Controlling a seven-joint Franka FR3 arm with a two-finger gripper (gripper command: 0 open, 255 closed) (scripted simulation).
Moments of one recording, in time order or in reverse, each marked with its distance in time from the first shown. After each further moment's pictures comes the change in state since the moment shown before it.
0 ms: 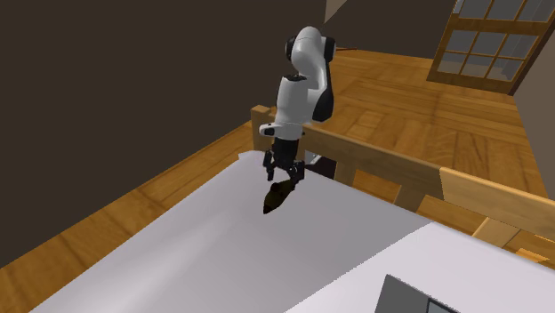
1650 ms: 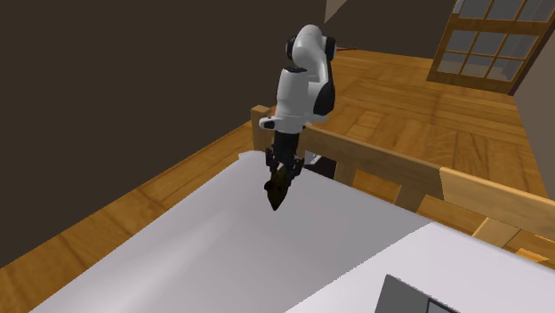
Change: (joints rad) arm -0.001 -0.017 -0.001 0.041 0.013 -0.054 -0.010
